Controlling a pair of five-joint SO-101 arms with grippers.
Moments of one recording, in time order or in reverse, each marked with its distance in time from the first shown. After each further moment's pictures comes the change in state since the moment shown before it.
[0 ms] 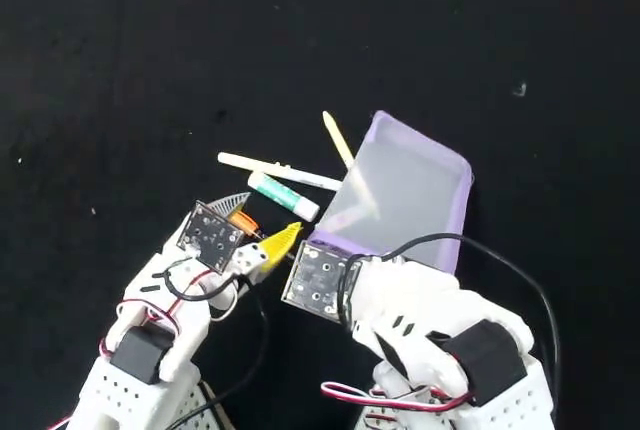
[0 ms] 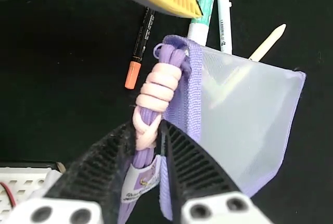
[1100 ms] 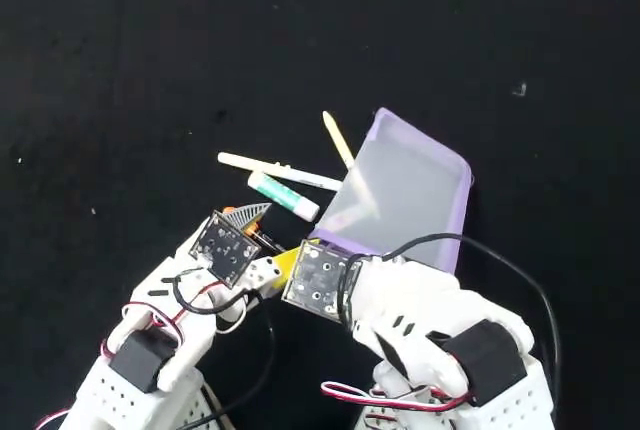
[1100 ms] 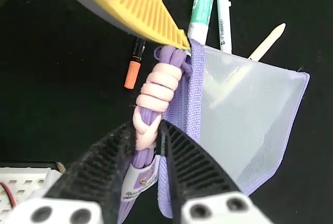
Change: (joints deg) left arm 6.8 0.0 -3.4 3.5 0.0; right arm 0.1 0.0 0.0 0.0 0.0
